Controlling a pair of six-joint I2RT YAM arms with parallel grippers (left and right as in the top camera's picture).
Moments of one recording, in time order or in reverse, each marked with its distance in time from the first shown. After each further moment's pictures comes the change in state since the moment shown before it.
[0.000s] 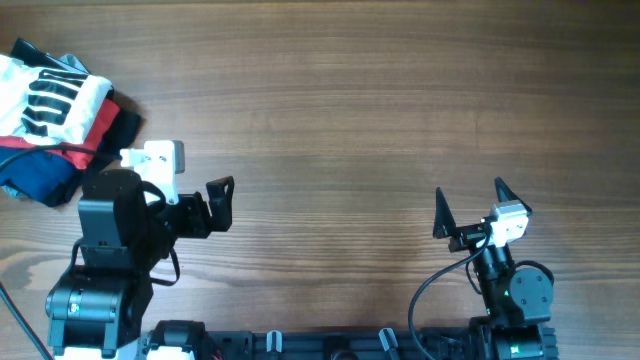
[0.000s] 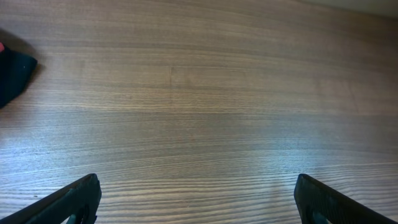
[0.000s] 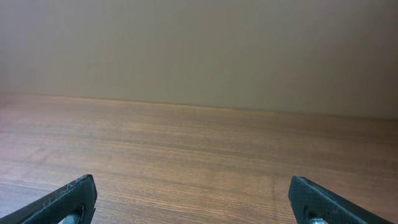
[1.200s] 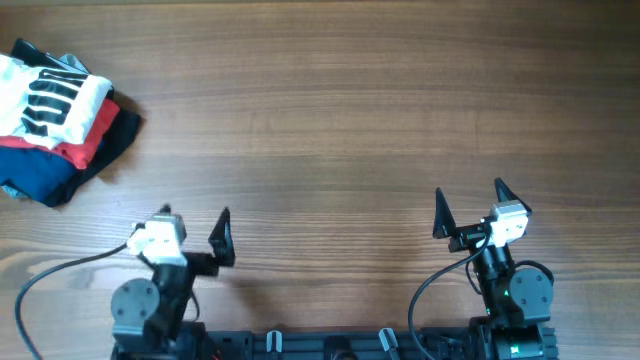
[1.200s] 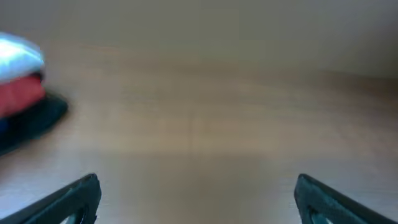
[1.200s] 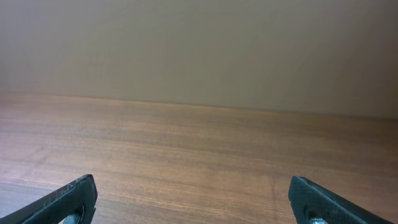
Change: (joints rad) left arm -0.011 -0.748 -0.656 0.388 -0.112 0.001; right arm 0.000 0.000 0.000 -0.003 -0.001 0.000
